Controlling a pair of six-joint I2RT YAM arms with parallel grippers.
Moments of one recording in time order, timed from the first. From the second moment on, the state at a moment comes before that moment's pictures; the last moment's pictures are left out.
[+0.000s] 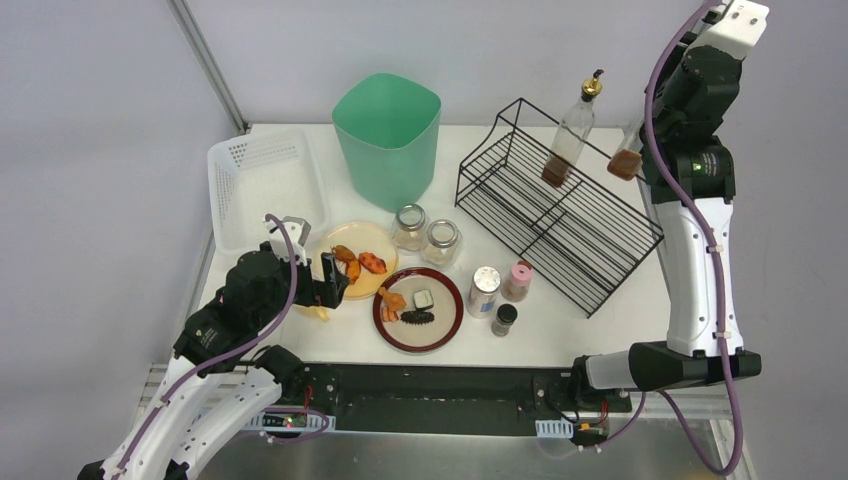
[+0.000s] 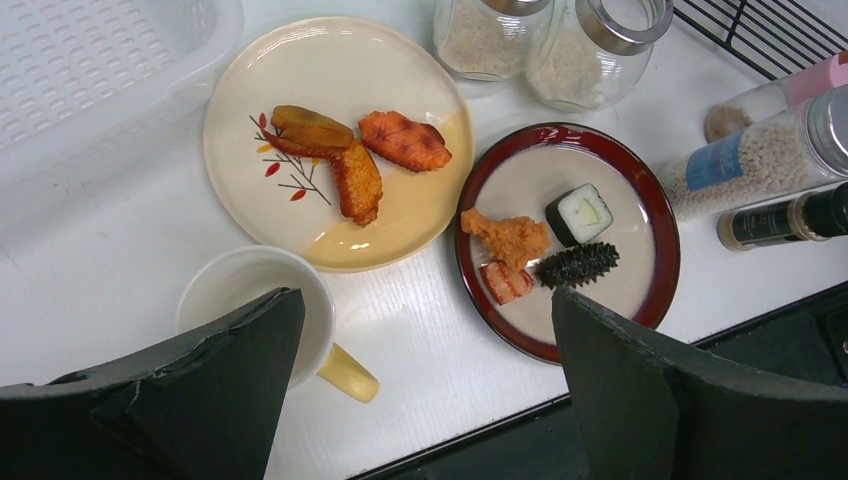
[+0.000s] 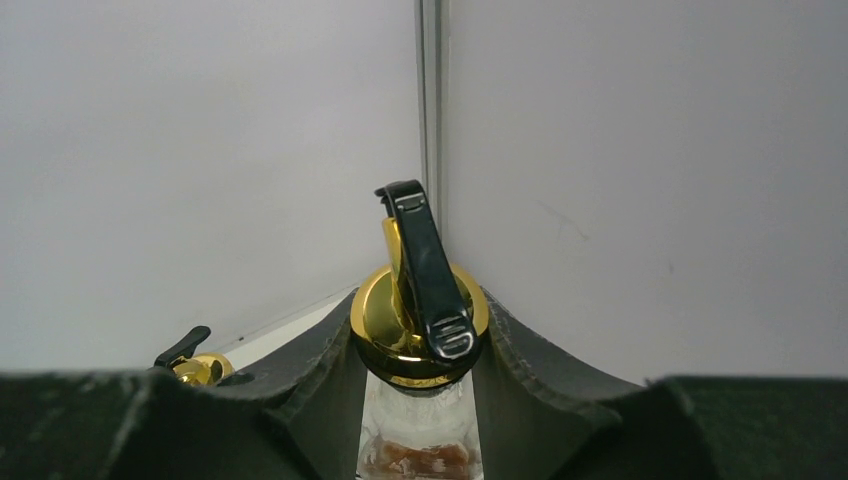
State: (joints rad) left arm -0.54 0.46 0.79 -0.81 -0.12 -0.30; right arm 0.12 1.38 1.90 -0.48 0.63 0.00
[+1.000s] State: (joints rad) left arm -0.54 0.46 0.79 -0.81 -0.11 -0.30; right arm 0.12 1.37 1.64 -0.48 0.63 0.19
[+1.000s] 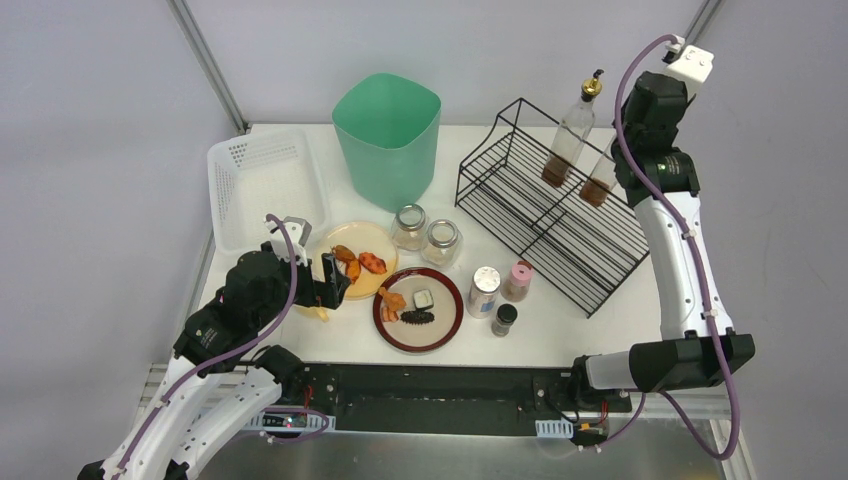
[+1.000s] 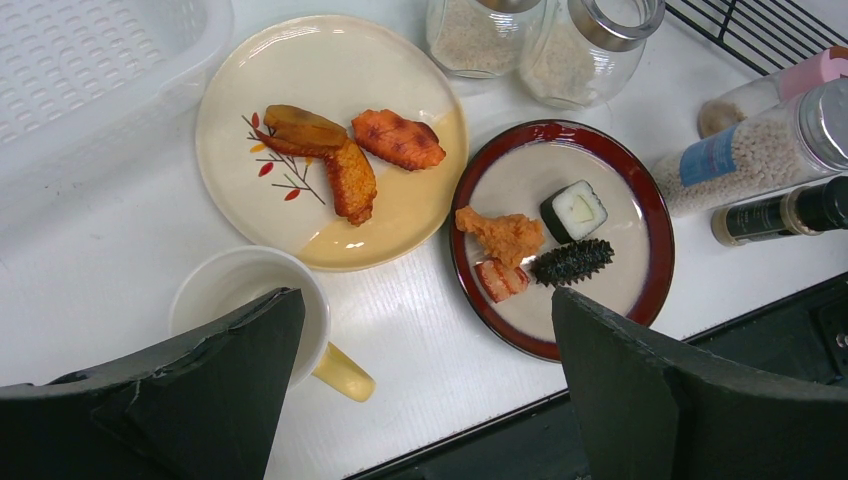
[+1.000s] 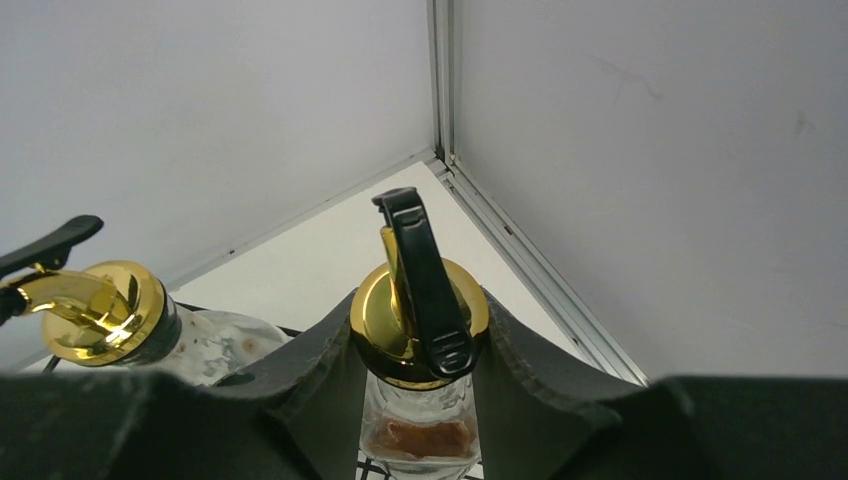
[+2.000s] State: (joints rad) left arm -0.54 0.46 0.79 -0.81 -0.11 -0.30; right arm 0.22 1.31 1.52 -0.38 0.71 0.19
